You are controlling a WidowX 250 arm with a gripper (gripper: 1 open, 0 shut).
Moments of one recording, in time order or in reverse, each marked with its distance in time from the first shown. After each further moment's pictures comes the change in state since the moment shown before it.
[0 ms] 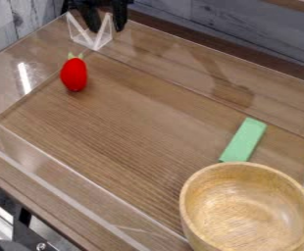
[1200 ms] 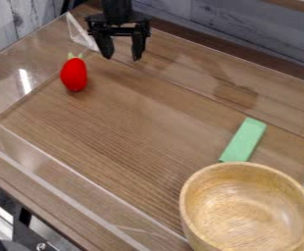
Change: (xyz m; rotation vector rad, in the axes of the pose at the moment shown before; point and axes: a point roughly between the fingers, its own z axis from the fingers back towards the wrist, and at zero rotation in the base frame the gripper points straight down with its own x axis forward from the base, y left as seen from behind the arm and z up) arm -0.010 -0.013 -0.041 0.052 -0.015 -0.064
